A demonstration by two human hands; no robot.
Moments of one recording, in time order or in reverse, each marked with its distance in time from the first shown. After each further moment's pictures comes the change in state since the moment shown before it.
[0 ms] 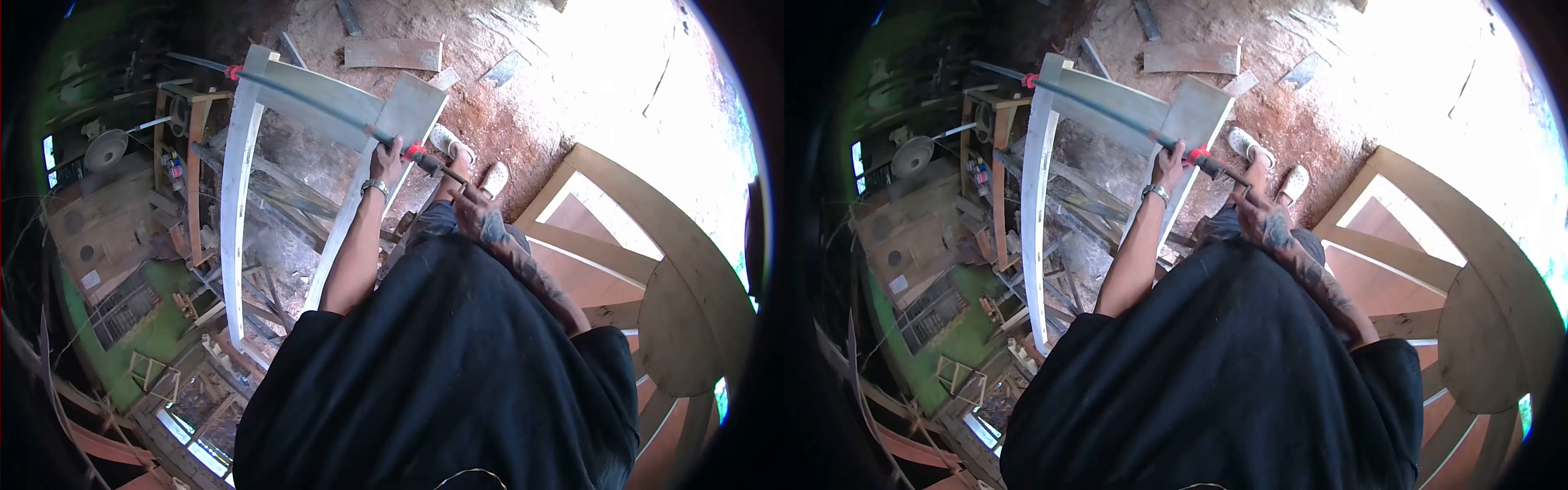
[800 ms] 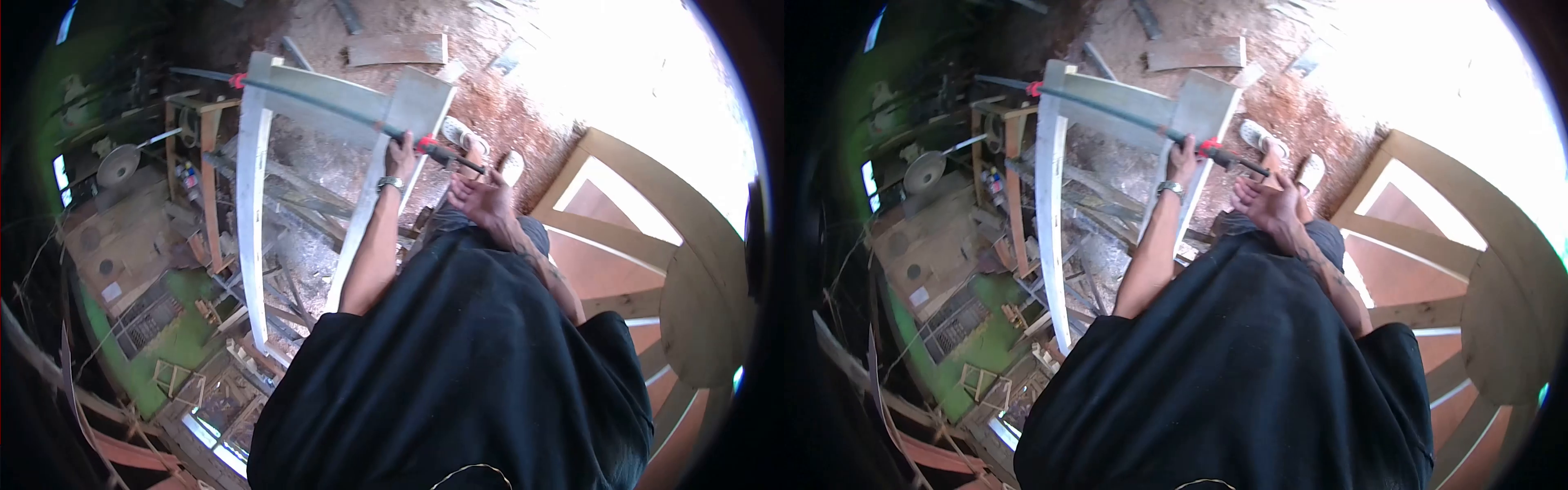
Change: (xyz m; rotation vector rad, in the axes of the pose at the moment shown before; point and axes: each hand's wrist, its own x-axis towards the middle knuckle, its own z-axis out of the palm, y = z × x) left_hand 0.012 -0.011 0.003 0.129 0.023 -0.003; right_hand 0.022 0.005 0.042 2.414 0.103 1.259
